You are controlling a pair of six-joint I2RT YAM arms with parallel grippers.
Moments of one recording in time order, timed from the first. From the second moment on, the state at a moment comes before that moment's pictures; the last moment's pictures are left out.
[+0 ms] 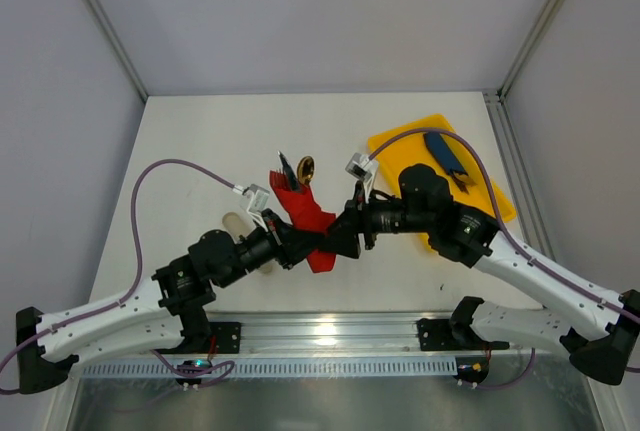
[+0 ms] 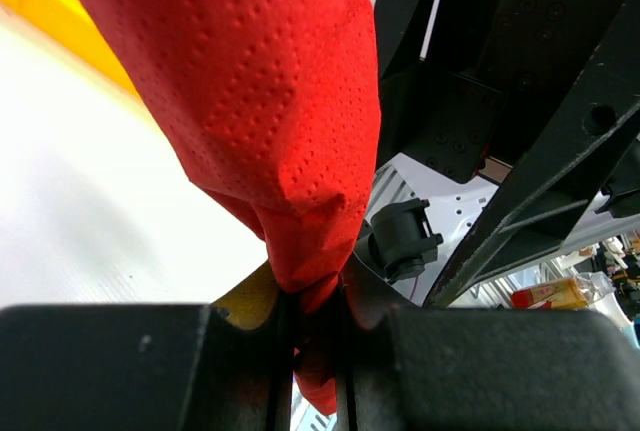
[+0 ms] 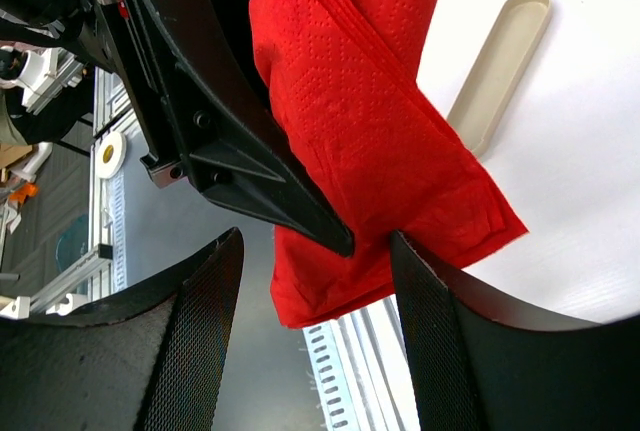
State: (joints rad) left arm -1.13 0.69 0.57 0.12 -0.14 -0.71; right arm 0.88 0.99 1.00 -0.32 -0.52 0.42
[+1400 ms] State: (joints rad) left arm -1.13 0.67 0.57 0.12 -0.13 -0.71; right arm 0.88 1.08 1.01 -0.21 -0.57 0.46
